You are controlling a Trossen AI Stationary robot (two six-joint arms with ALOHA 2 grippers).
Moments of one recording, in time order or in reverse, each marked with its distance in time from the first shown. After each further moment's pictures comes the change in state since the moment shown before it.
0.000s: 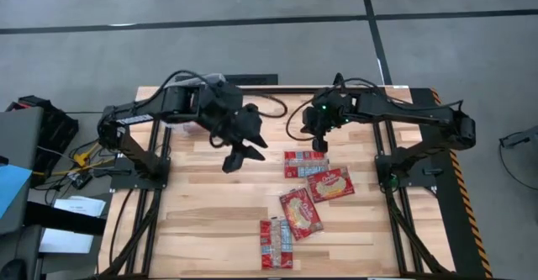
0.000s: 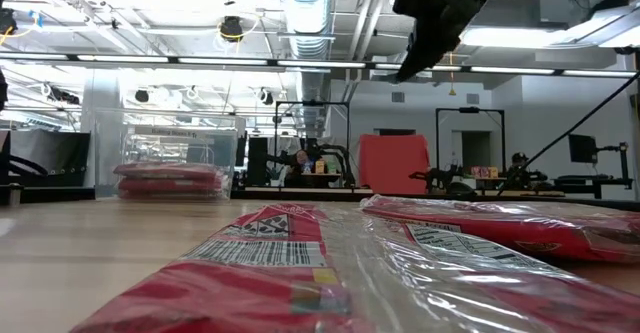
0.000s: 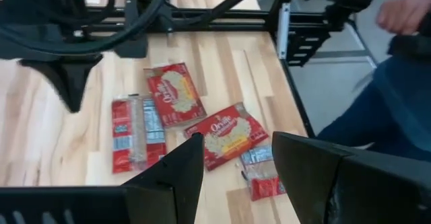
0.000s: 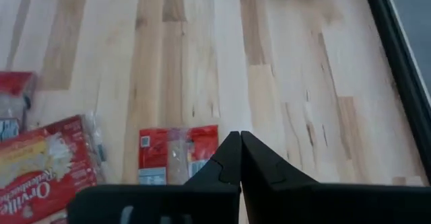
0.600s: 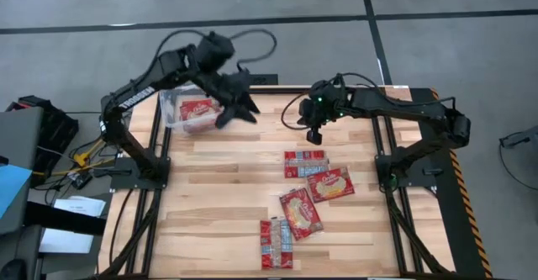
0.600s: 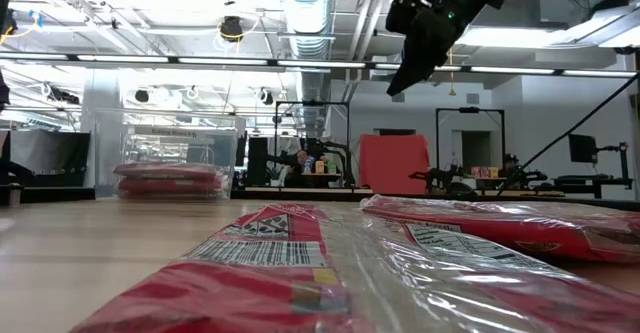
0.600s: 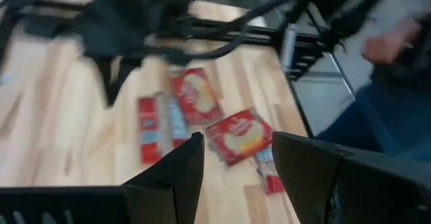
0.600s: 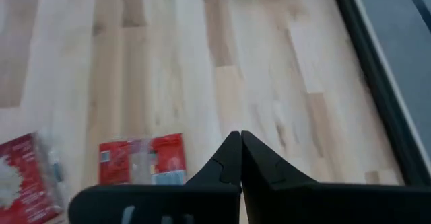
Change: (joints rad) left arm 0.386 -0.005 0.000 -0.055 0.374 0.137; right arm -0.080 0.060 -0.001 0.085 0.005 -0.011
